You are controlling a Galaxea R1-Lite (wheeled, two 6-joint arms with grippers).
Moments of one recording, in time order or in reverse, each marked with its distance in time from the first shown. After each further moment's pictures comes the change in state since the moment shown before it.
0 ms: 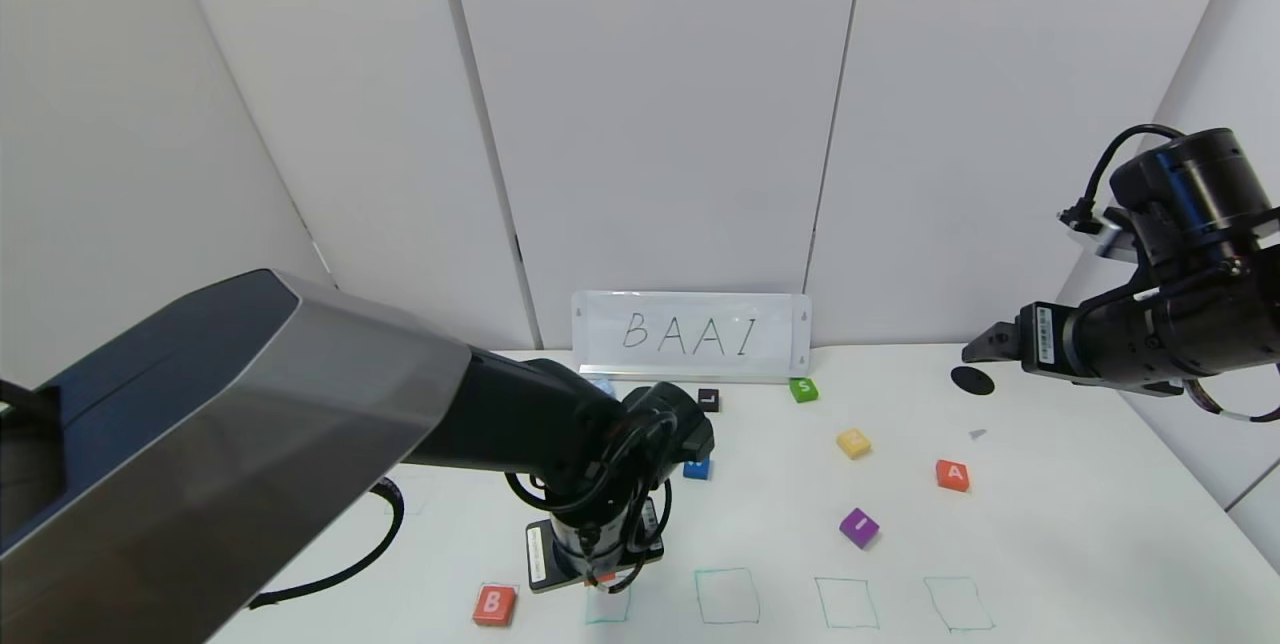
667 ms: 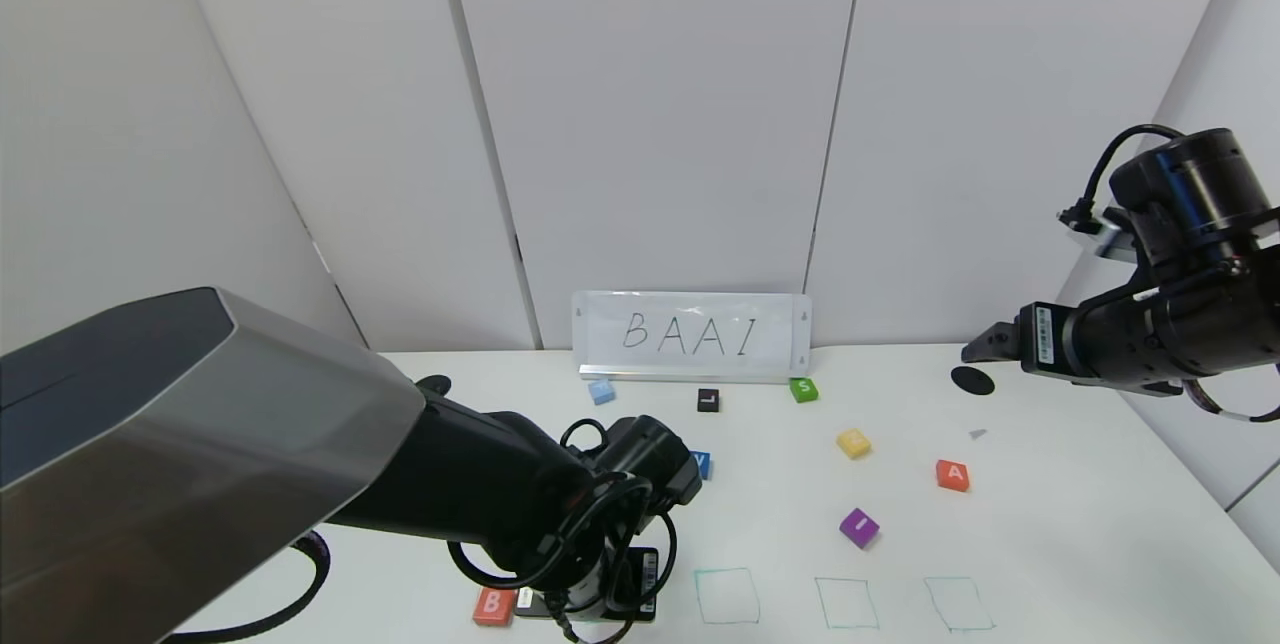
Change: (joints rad) left arm -0.033 -0.083 0.230 -0.225 -0.077 0.276; right arm 0.001 -0.003 0.000 0.000 0.001 0.000
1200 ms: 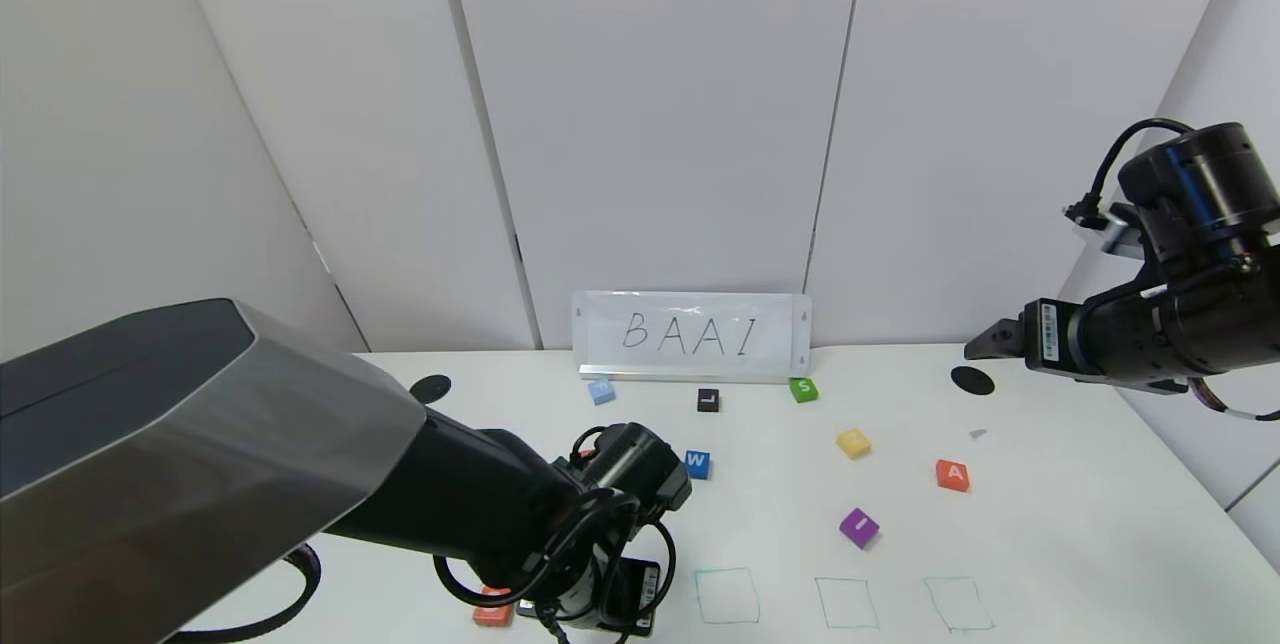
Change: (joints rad) left arm 0.017 0.003 0.071 -0.112 -0.041 0.130; right arm -0.001 -0.010 0.000 0.000 0.000 0.000
